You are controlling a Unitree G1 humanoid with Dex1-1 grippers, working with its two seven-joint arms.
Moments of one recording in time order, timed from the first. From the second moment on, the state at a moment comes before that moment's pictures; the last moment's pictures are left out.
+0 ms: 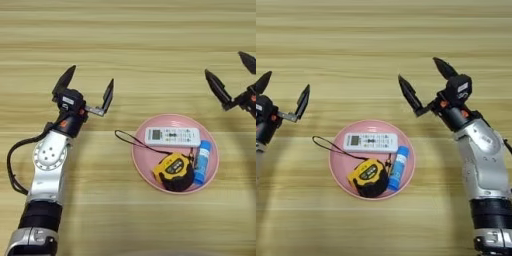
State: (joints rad) left arm -0.19 0.14 0.07 0.31 -0.07 -0.52 -0.34; right arm -0.22 -0.38 -0.10 0.05 0.42 -0.16 0.66
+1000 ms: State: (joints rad) left arm -0.13 0.14 0.06 0.30 -0.05 -0.56 -0.24; right arm -0.35 -0.63 0.19 0.00 0.30 0.24 1.11
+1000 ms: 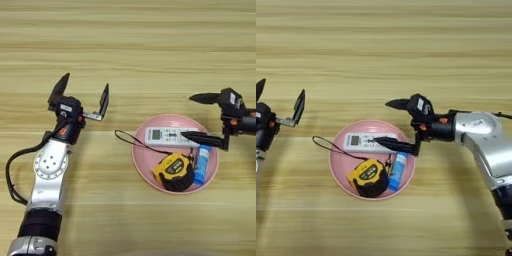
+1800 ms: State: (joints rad) left arm -0.10 0.13 0.05 0.27 -0.05 -0.56 -0.22; right arm -0.48 -0.59 0.37 0.28 0.06 0.18 1.21
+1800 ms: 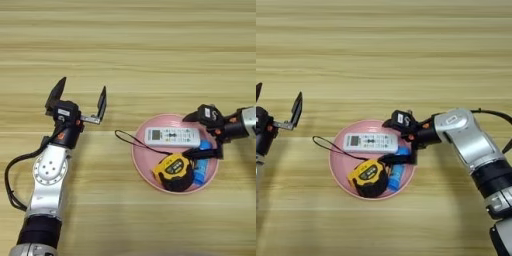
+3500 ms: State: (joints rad) left arm -0.10 0.11 0.03 0.28 -0.04 -0.60 -0.18; right arm -0.37 -0.55 0.07 0.14 0.22 0.21 1.07
